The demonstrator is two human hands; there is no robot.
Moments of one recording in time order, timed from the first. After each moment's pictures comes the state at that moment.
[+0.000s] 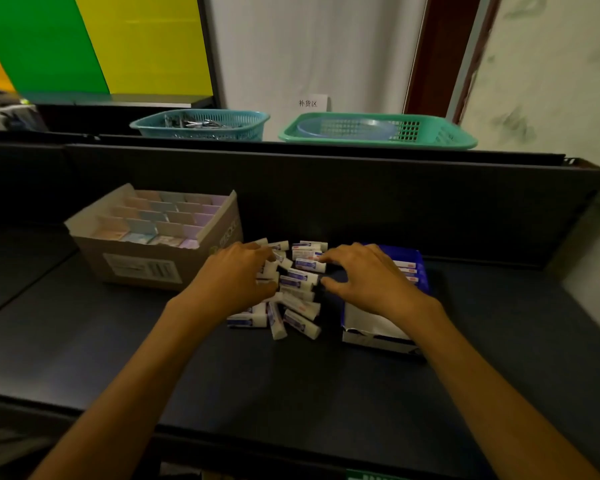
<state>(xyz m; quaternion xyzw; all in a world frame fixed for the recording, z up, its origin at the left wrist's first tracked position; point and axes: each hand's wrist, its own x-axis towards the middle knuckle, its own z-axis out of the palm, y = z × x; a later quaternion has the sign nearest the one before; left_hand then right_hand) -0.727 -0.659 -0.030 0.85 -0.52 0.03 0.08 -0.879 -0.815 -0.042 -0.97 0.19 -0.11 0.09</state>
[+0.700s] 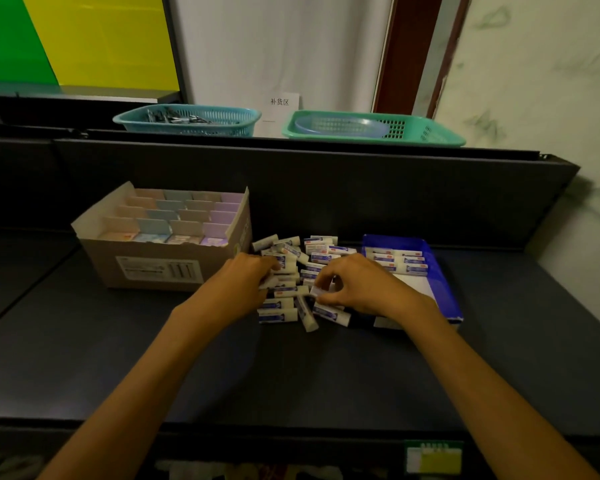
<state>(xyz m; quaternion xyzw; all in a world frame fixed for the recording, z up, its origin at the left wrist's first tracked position) -0.681 -0.631 -0.051 0.79 -0.59 -0.07 0.13 -0.851 -0.770 -0.049 -0.97 0.20 -0.04 0.17</state>
